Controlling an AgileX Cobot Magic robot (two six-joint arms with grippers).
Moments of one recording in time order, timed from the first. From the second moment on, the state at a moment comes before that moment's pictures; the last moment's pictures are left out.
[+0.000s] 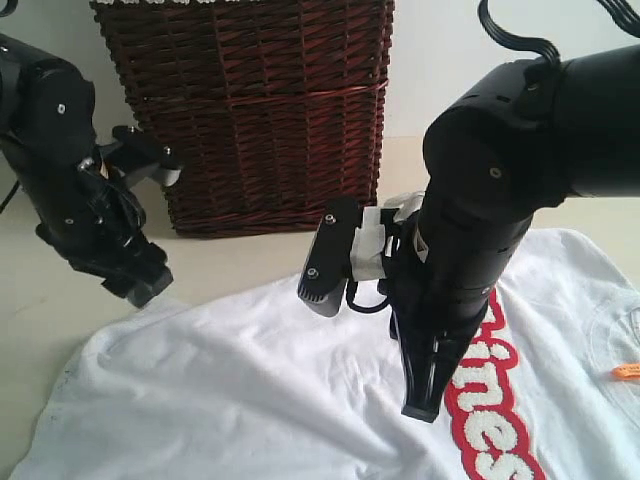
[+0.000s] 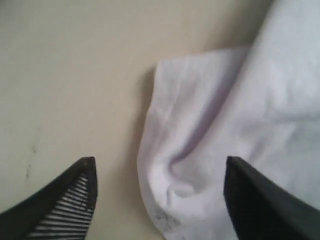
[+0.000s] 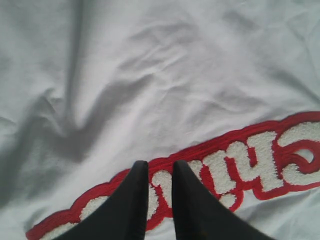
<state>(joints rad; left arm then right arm) -0.44 1.80 -1.20 0.16 0.88 0.12 0.76 1.64 -1.04 -0.13 0.90 -0.43</state>
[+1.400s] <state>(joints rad) -0.38 2.11 -1.33 0.33 0.86 -0.07 0.76 1.64 -1.04 -0.13 0.89 -0.42</state>
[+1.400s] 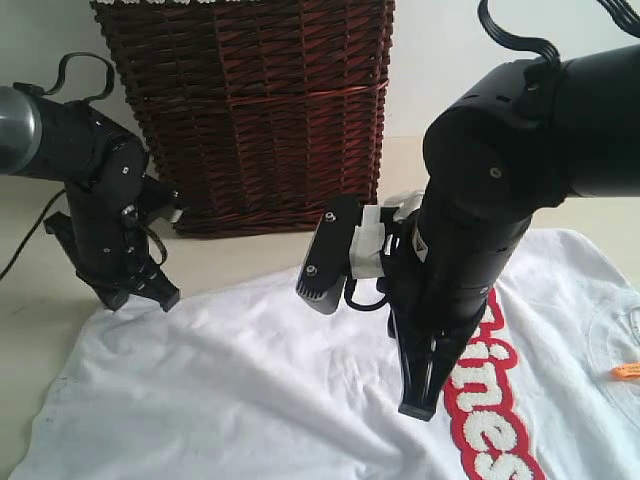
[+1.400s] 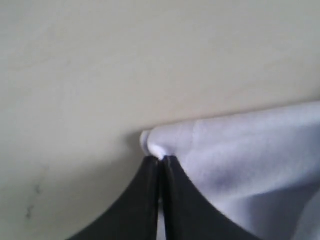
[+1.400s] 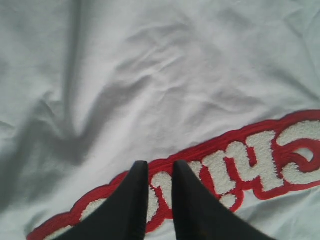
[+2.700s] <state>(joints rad) -0.29 1.92 -1.25 0.38 0.84 -0.21 0.38 1.93 -1.04 -0.53 0.63 0.27</state>
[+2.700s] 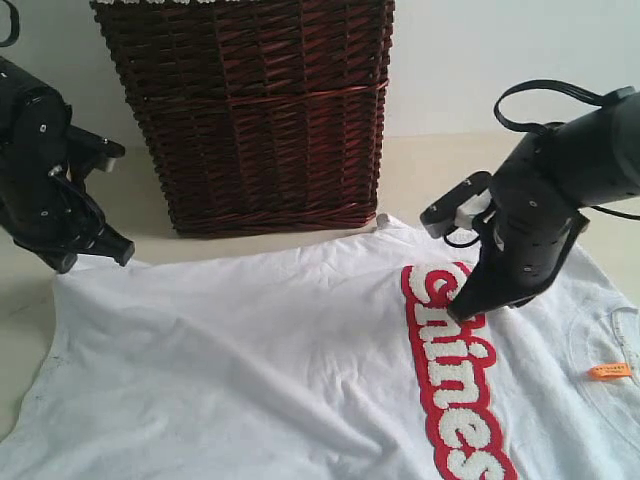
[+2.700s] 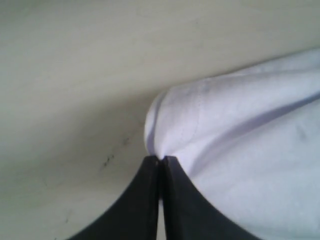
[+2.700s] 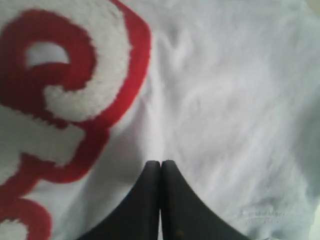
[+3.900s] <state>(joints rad) -0.23 1.82 -1.20 -0.17 0.78 0.33 0.21 1.91 -1.18 -0.14 0.39 -0.03</state>
